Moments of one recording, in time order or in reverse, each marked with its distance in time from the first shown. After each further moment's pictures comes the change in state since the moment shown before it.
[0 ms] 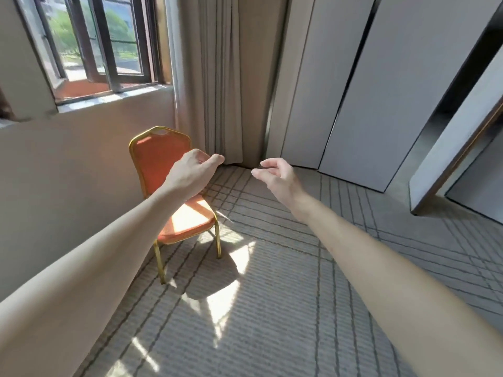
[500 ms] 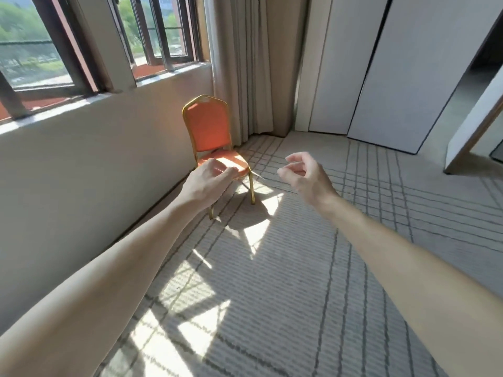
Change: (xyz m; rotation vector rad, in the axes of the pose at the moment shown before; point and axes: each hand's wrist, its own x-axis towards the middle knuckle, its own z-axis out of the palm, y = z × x) left_hand -0.423 0.026 -0.049 0.014 0.008 -0.092; right_hand -0.415 -0.011 -0.034 -0.065 -0.040 -0.060
